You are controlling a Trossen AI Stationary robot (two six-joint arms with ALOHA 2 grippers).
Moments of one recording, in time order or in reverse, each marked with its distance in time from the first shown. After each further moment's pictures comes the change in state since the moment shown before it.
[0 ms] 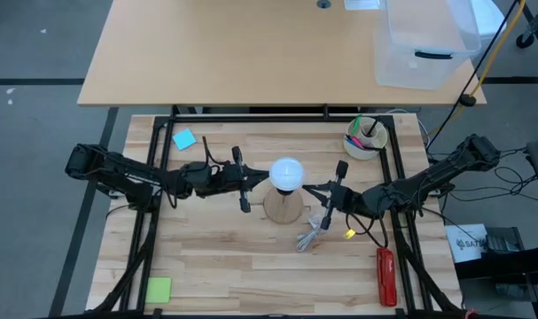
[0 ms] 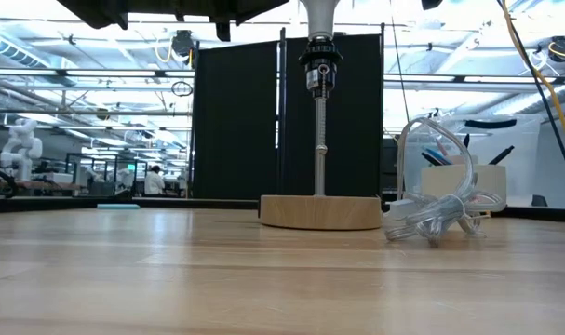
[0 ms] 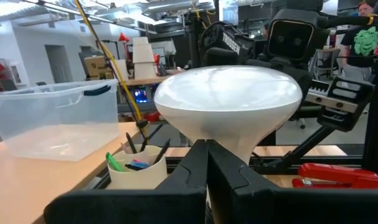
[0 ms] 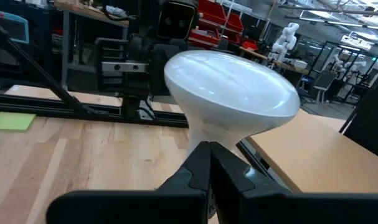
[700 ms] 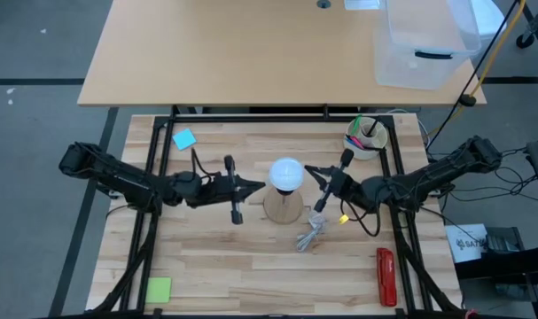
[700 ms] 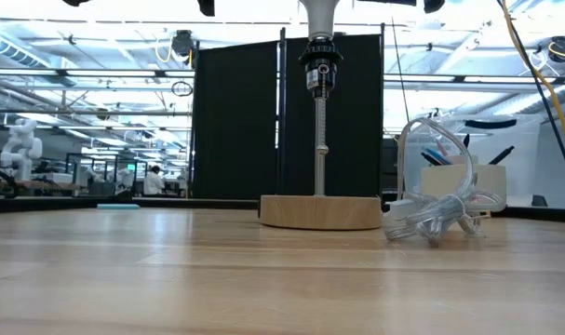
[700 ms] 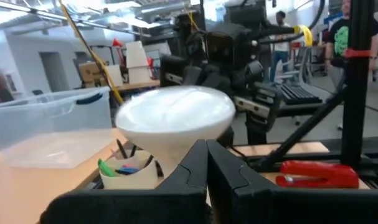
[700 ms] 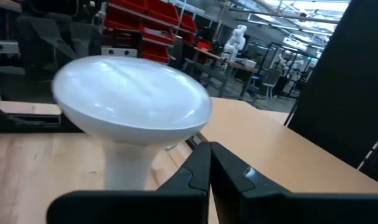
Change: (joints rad) left arm -0.137 -0.078 0.000 -0.062 -0.120 0.053; right arm -0.085 0.000 0.000 0.082 0.111 -0.076
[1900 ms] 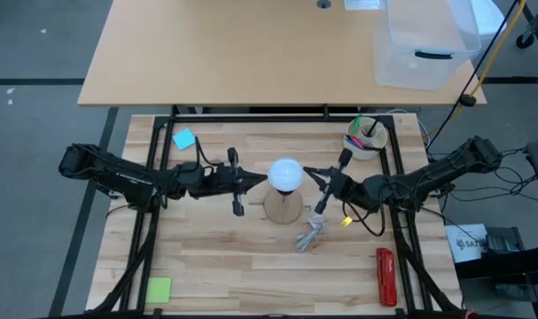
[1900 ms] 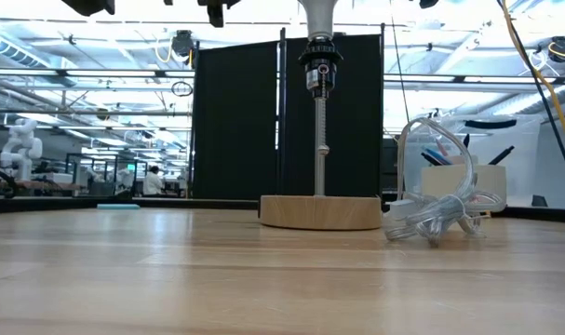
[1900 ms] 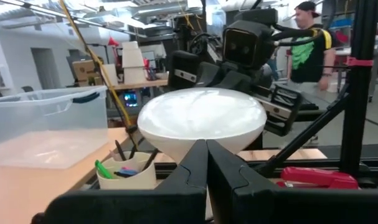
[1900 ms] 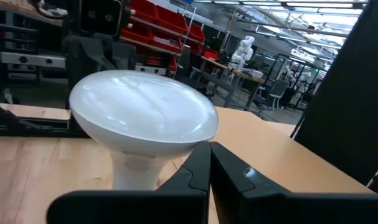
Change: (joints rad) left arm 0.100 0.000 0.000 -0.003 0.137 -0.056; right arm -0.002 0.000 0.000 0.041 -0.059 -0.056
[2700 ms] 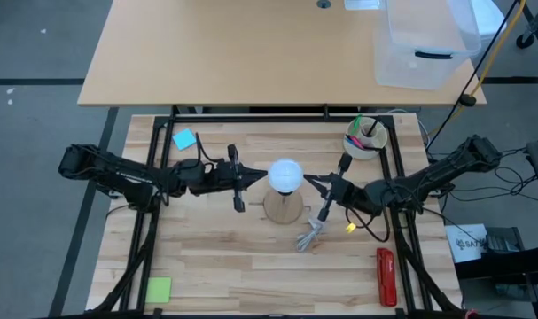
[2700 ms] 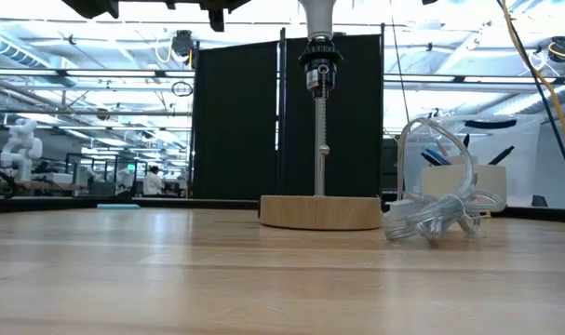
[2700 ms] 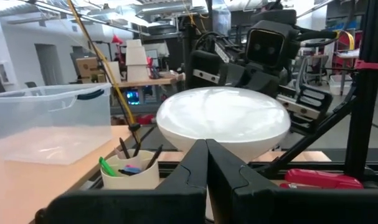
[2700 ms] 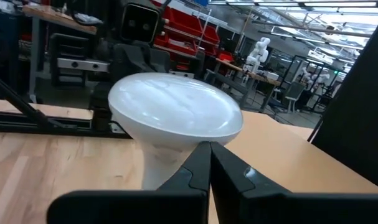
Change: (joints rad) left arm 0.039 0.000 0.000 -0.007 0.009 -0.027; right arm 0.053 0.000 0.000 -0.018 -0.009 0.028
